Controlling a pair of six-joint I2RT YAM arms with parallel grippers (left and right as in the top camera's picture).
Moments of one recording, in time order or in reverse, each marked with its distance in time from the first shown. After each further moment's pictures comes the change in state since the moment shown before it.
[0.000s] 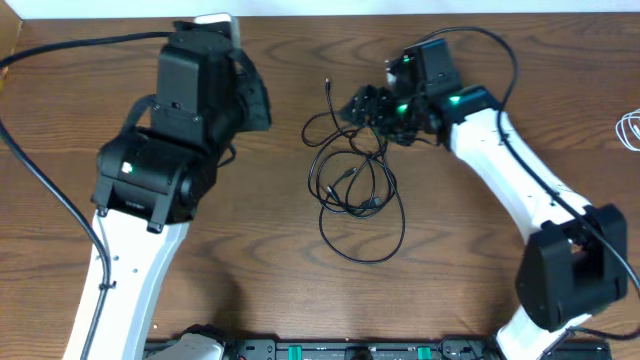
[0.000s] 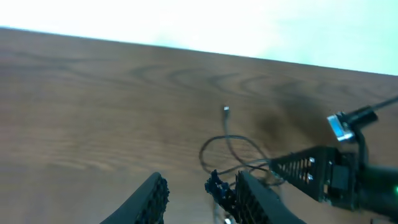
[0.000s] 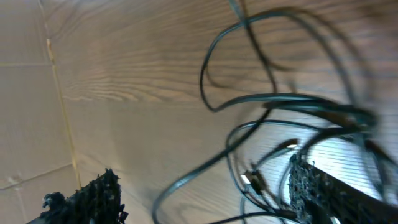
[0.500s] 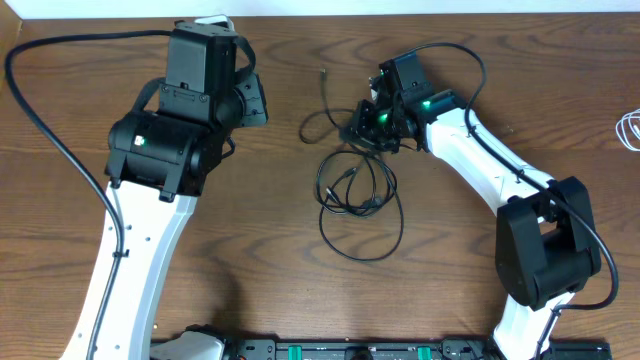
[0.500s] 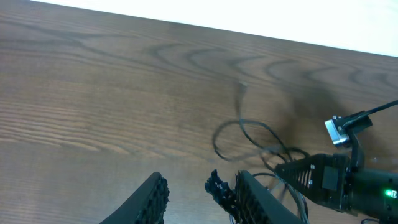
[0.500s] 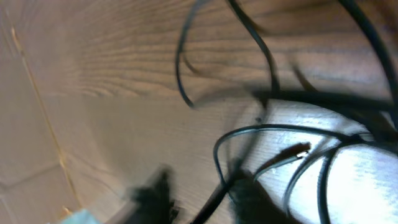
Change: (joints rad) left arm 0.035 0.068 0.000 -0.037 -0.009 -0.011; right arm 0.041 0.119 0.000 0.034 0.000 0.042
